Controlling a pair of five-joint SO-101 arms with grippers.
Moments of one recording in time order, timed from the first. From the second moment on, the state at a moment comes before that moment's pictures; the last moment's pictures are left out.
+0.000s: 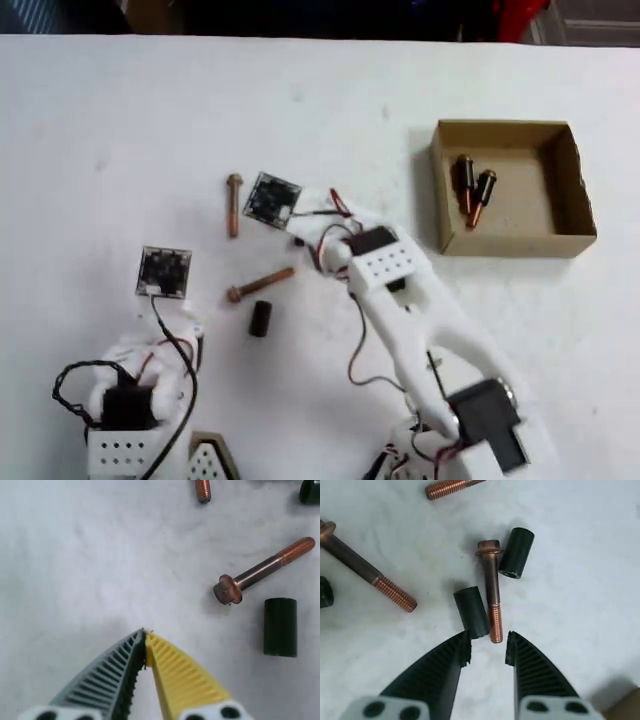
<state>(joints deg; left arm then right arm) -7.3 -104.0 97.1 69.3 -4.3 -27.3 -7.8 37.4 35.6 48.5</state>
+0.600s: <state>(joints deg) -7.3 -104.0 97.1 69.3 -4.3 -28.4 9.2 26.8 35.4 49.2</state>
